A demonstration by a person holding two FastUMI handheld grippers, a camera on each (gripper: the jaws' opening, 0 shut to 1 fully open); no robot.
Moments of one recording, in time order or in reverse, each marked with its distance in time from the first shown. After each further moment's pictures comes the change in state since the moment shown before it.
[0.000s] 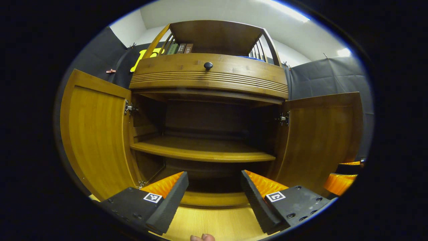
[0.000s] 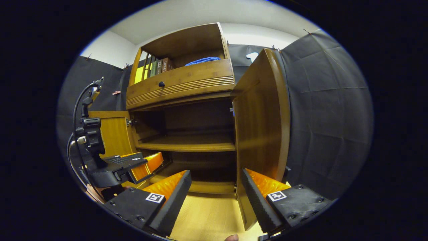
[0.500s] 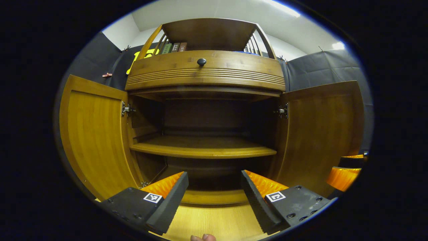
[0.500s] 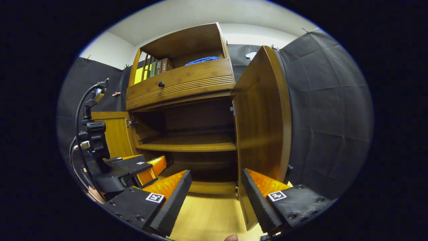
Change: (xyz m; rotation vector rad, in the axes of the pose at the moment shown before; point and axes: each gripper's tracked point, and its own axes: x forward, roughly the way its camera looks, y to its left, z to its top) left arm -0.001 0.004 -0.007 0.030 0.032 0.022; right arm 0.001 -0.001 -0.007 0.004 0.001 0.001
